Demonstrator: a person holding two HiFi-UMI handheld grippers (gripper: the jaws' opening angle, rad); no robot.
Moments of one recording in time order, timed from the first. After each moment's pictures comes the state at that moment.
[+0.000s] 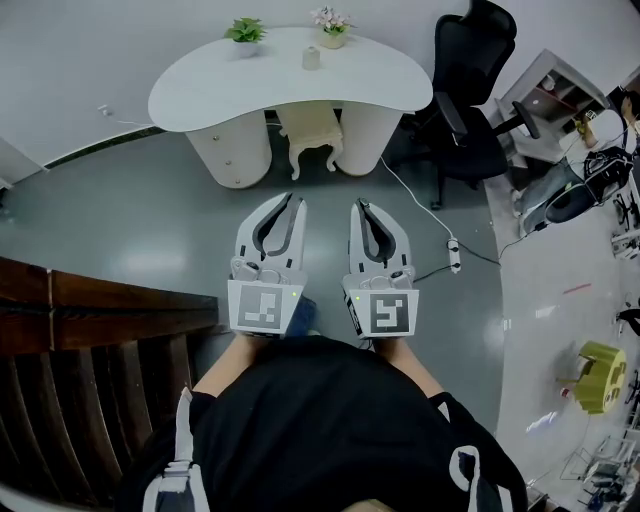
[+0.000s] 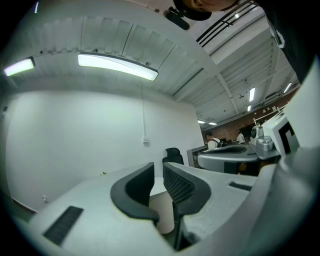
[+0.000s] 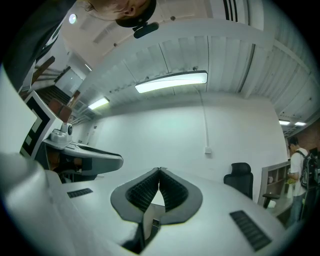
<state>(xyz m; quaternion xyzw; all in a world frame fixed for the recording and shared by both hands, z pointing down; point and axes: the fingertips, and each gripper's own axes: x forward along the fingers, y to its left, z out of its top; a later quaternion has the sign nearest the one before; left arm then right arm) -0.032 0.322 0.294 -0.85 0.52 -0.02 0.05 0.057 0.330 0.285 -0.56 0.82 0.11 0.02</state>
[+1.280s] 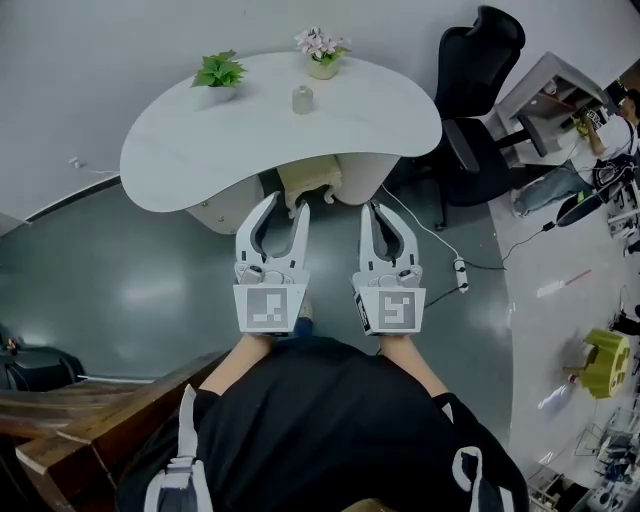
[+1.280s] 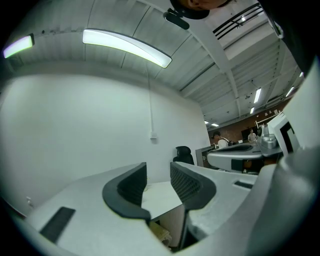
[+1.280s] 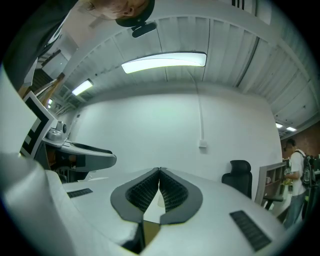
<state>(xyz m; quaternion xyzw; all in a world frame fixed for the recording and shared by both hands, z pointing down) -0.068 0.048 0.310 -0.86 0.51 -0.01 0.03 0.046 0.069 0.301 -0.62 0.78 0.11 0.00</state>
